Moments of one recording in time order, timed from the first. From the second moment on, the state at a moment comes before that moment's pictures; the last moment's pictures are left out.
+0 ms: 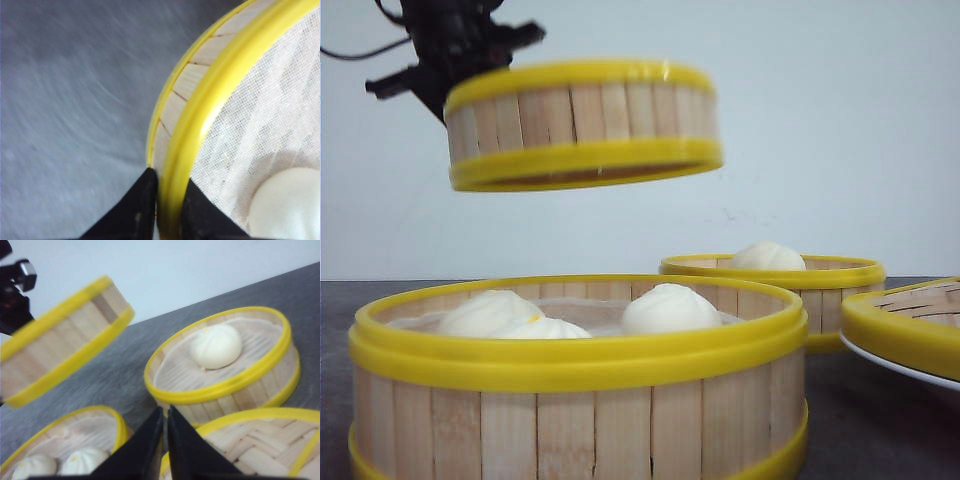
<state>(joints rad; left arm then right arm) -0.34 1.88 1.97 -1.42 0.20 -0.10 0.13 0.01 0.01 -0.06 -0.42 0.49</state>
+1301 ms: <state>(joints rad) -0.54 1.70 1.45 -1.14 0.18 -0.07 0.13 0.01 0.01 -0.15 -0.42 0.49</state>
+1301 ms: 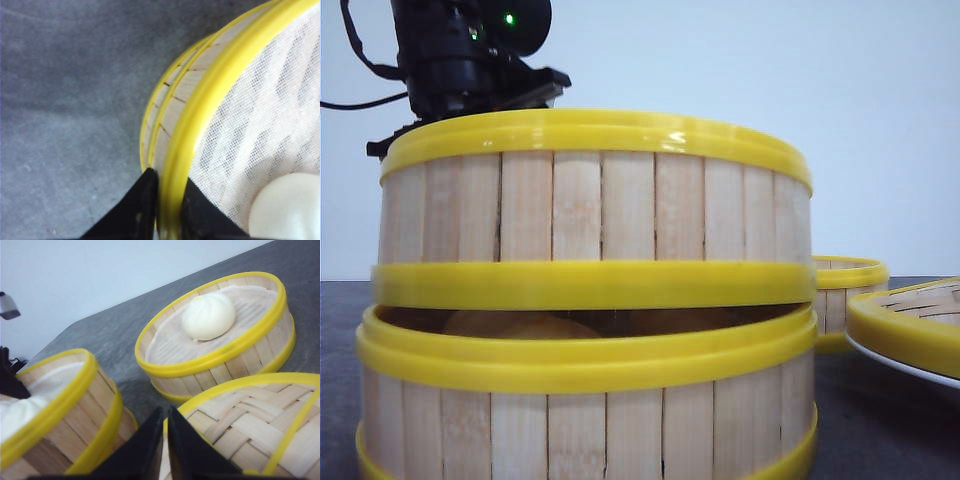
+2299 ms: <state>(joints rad) -0.59 1.65 1.39 -1.15 0.10 -0.07 0.13 0.01 0.02 -0.15 -0.42 0.49</state>
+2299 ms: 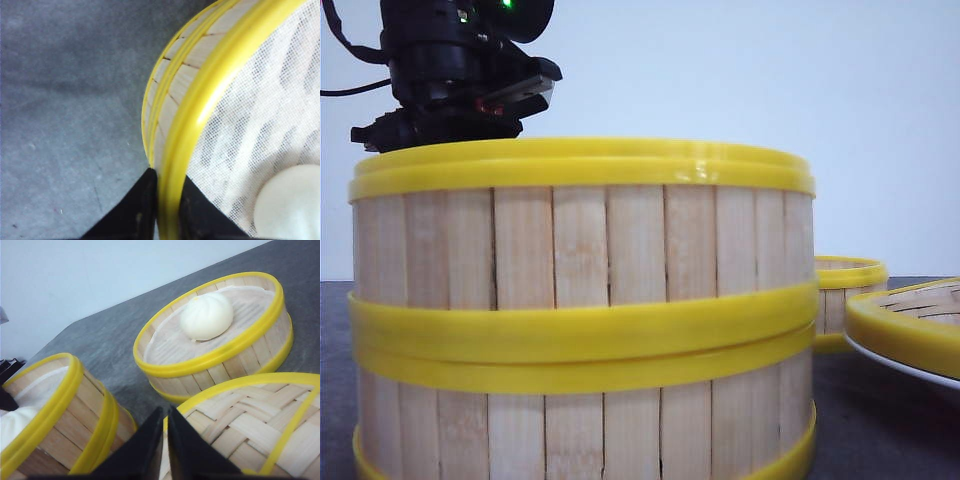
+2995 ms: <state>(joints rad) -0.54 1.44 1.37 -0.91 0.08 -0.11 0.13 0.01 0.06 0.07 -0.30 0.51</state>
